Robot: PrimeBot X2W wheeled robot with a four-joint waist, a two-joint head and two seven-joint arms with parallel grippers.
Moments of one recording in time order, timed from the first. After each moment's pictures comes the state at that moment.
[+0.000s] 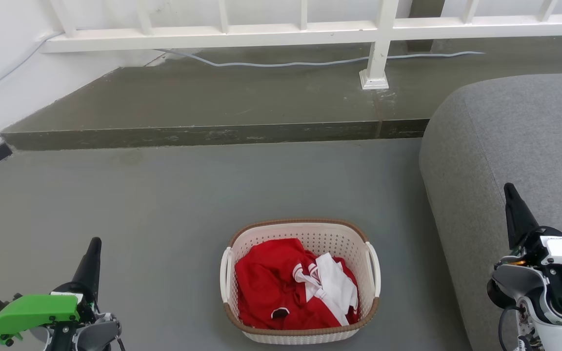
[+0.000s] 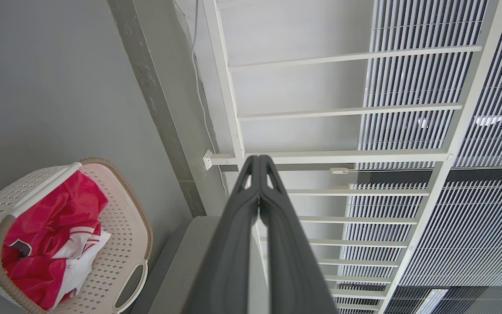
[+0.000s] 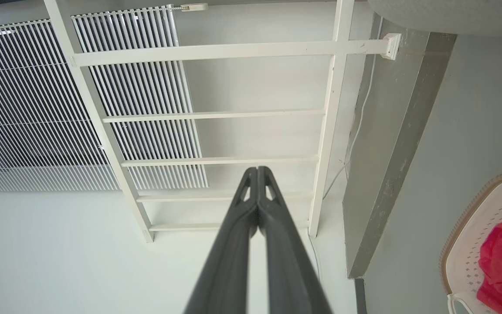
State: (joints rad) left arm -0.06 0.04 0.08 0.28 -1.59 -0.12 0.11; right arm -0.10 -0.04 -0.14 0.29 1.59 0.11 0.11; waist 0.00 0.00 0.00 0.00
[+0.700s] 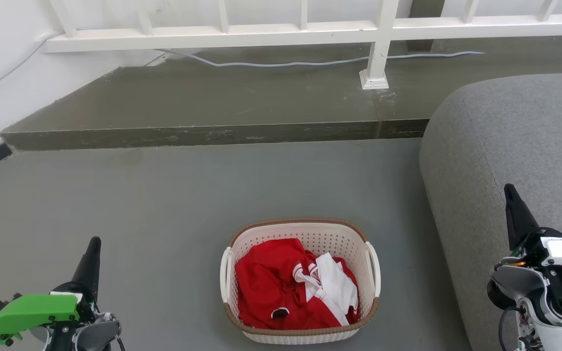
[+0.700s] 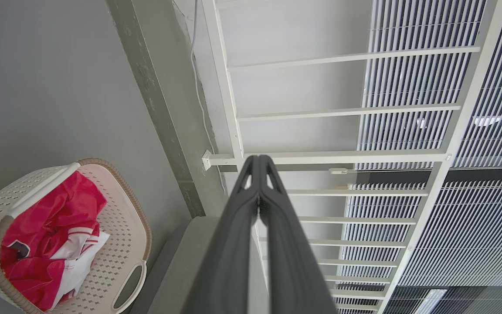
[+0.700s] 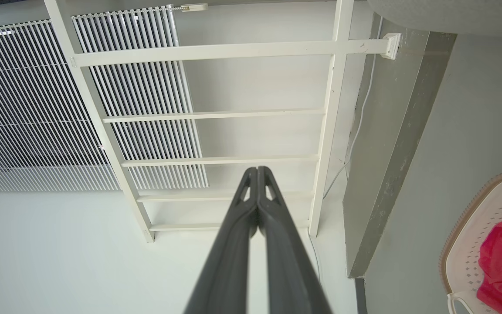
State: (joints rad) left arm -0.06 0.04 0.08 0.28 -1.60 -0.12 0.11; right arm -0.09 -0.04 -0.14 0.29 1.60 0.12 0.12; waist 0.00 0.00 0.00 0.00
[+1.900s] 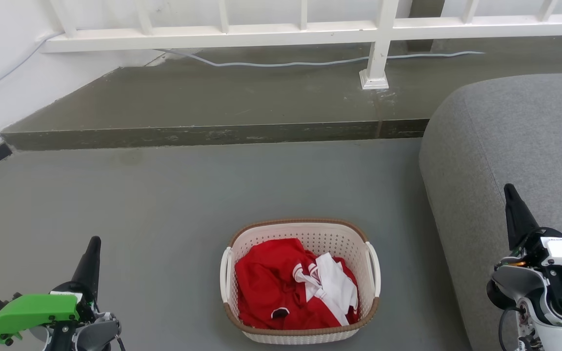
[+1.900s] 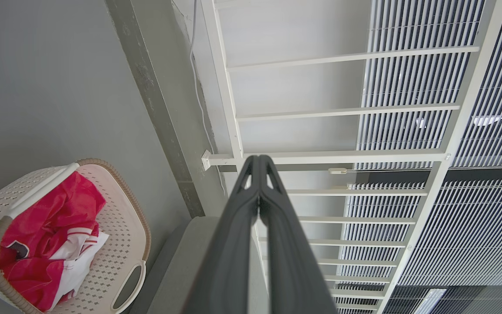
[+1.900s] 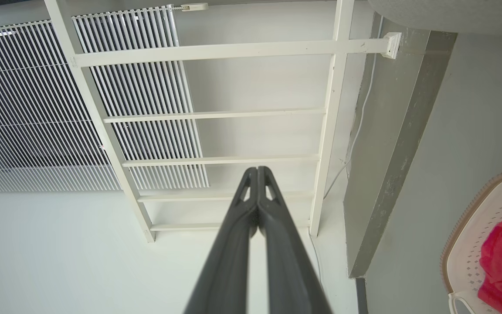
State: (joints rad) left arm -0.06 0.04 0.08 0.28 -1.60 -0.12 0.11; right arm -0.09 -0.04 -0.14 0.29 1.60 0.12 0.12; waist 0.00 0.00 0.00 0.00
